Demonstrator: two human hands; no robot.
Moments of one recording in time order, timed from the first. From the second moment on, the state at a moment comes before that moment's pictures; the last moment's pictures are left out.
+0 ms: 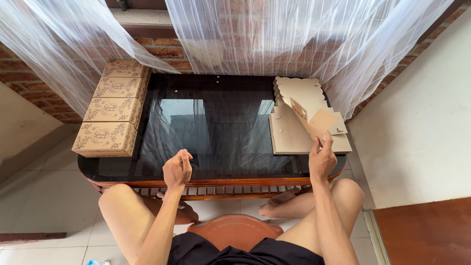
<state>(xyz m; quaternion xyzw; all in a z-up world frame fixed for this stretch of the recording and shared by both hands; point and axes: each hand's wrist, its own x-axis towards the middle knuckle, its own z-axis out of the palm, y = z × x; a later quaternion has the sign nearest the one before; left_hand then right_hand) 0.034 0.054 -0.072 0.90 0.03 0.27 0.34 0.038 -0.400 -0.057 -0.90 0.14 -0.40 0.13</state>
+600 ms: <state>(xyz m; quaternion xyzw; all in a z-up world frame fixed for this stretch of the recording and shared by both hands) 0.036 0.057 -0.081 0.91 0.03 0.26 0.33 0.040 -0.379 -0.054 -0.92 0.07 -0.38 0.06</state>
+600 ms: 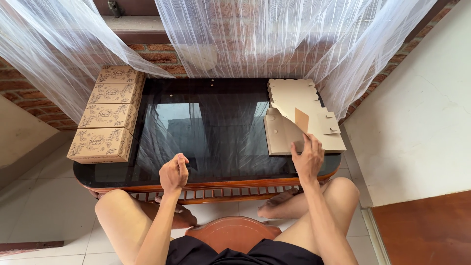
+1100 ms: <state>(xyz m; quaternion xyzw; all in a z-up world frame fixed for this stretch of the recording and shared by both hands) 0.034 0.053 -0.075 0.91 0.03 0.27 0.32 0.050 -0.382 -0.072 -0.92 -0.08 -0.38 0.06</state>
